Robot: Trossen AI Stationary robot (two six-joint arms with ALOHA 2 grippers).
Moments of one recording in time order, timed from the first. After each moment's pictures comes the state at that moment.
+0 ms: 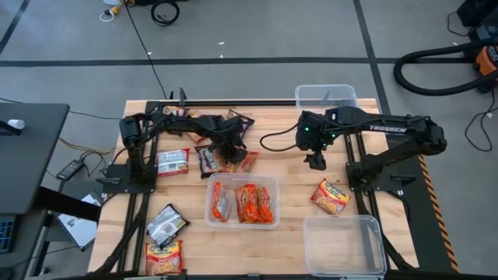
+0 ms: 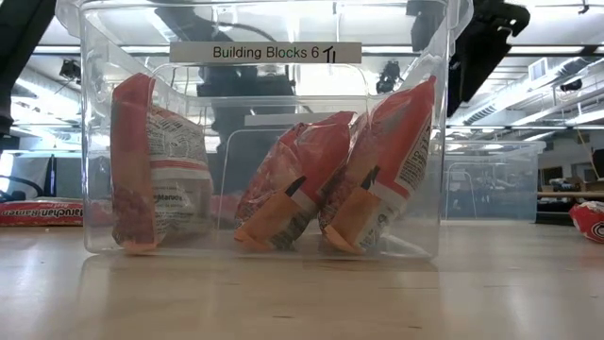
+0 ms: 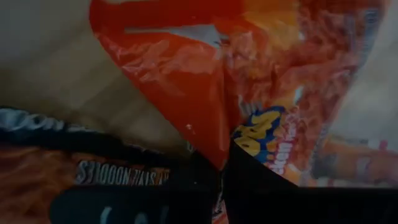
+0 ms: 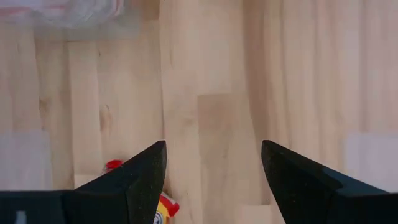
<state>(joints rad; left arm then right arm) 0.35 1.88 1.18 -0.58 0.38 -0.66 -0.22 1.25 1.13 -1.11 -0.14 -0.13</state>
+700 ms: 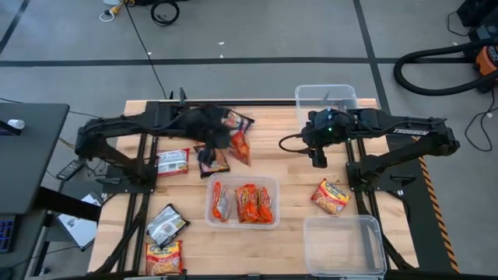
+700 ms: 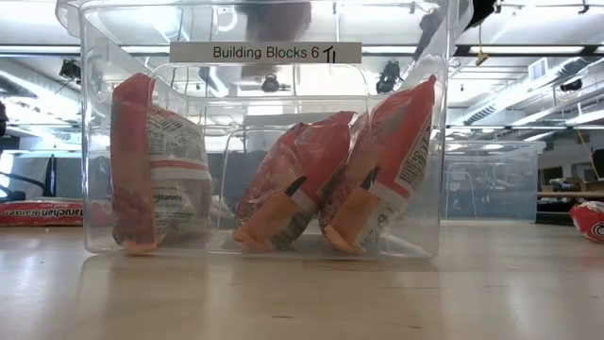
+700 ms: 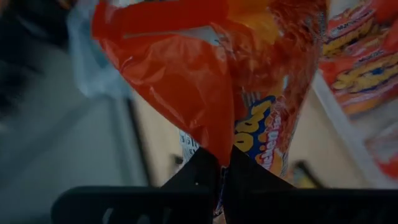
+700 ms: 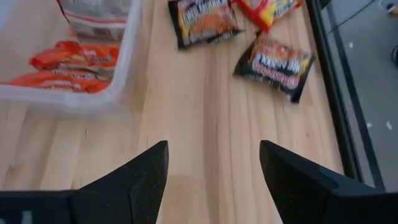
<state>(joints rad) 0.05 1.45 1.59 -0.92 -0.19 0.69 -0.08 1.09 1.16 -0.89 0.05 -0.18</state>
